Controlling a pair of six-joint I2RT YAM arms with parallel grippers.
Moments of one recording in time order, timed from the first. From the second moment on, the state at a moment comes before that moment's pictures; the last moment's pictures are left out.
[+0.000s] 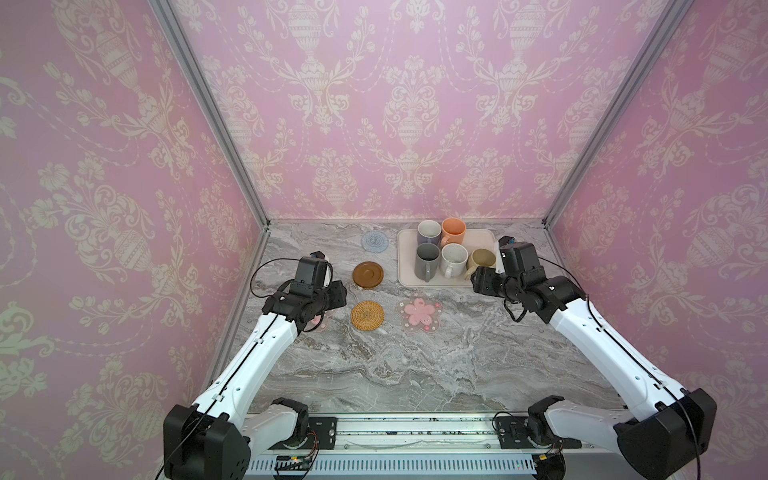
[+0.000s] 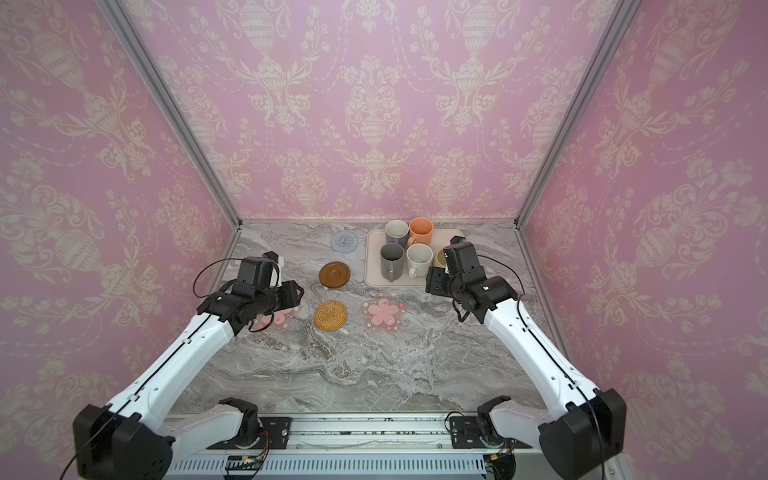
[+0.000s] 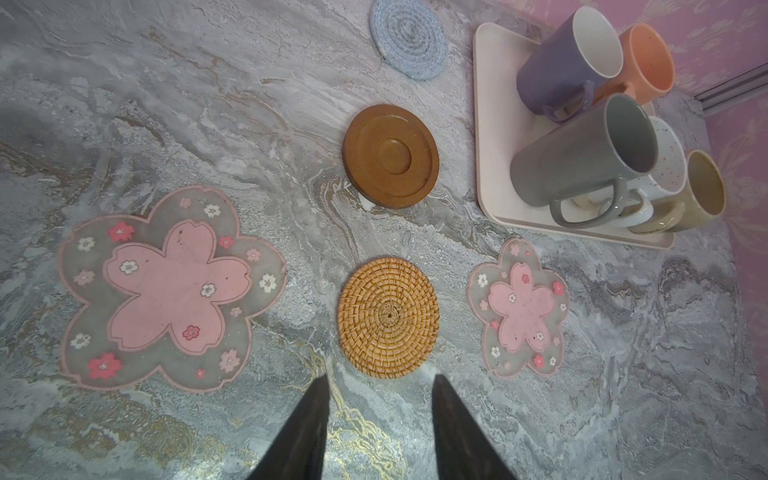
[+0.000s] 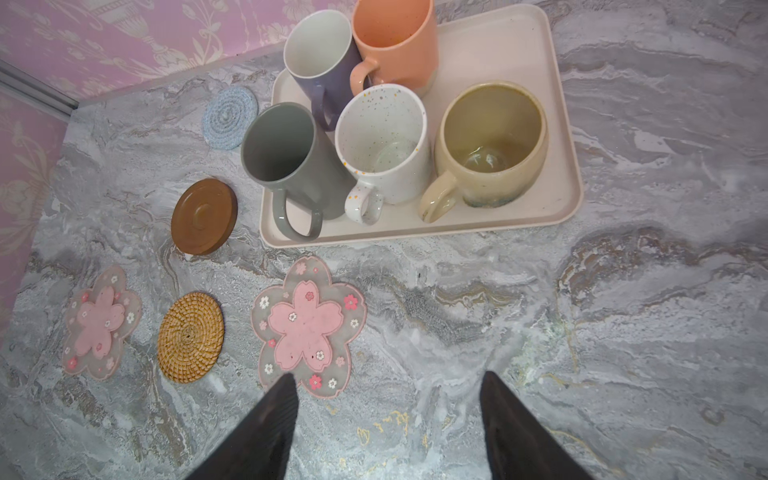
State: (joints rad) left arm -0.25 1.13 0.94 -0.65 0.07 -0.47; right arm 0.34 1.21 1.13 -0.71 0.09 0.45
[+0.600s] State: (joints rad) left arm -0.25 1.26 0.97 -0.60 0.10 -0.51; right arm 0.29 1.49 1.19 -0.72 0.11 0.46
